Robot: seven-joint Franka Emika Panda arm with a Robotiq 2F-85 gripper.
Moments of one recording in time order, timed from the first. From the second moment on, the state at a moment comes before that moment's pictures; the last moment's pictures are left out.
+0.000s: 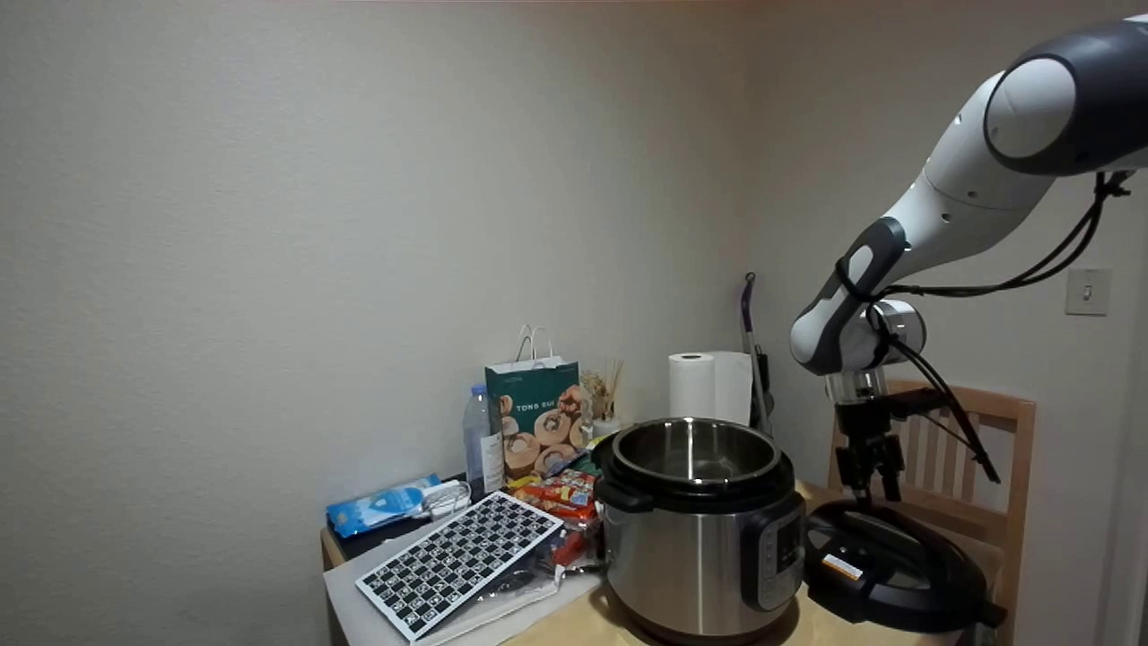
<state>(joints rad) -0.42 0.60 -0.15 -1.84 0.03 2.14 -0.49</state>
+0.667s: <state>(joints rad) -0.44 0.75 -0.13 -1.72 0.03 2.14 -0.50</state>
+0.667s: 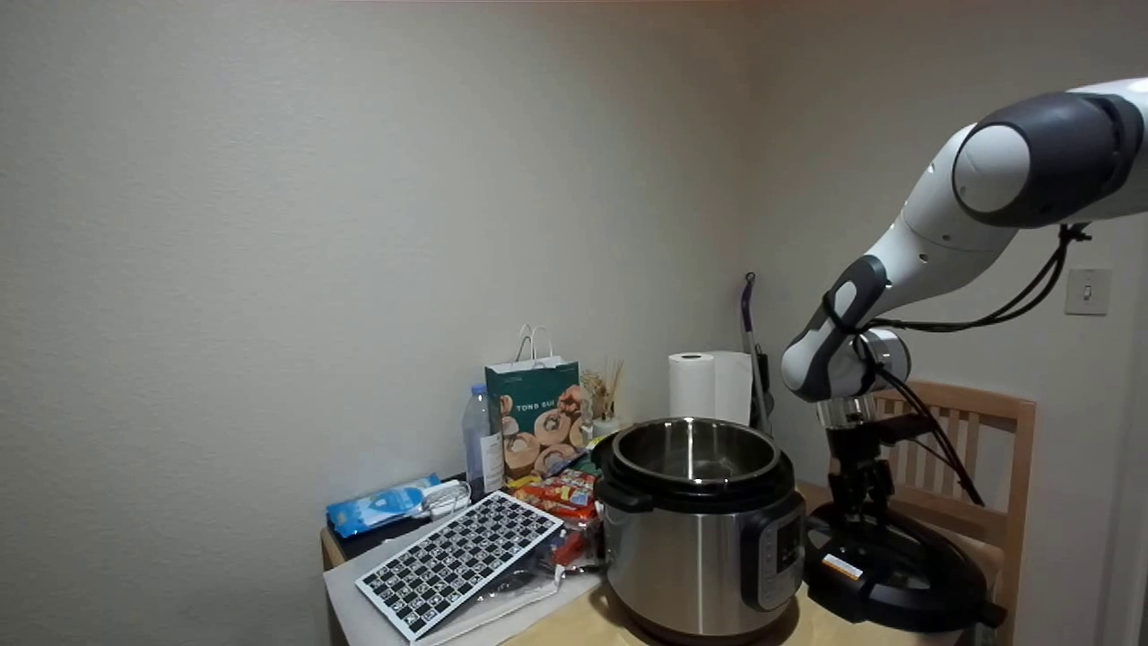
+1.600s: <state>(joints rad) -0.42 0.77 -0.15 -1.67 -0.05 2.12 -0.48</state>
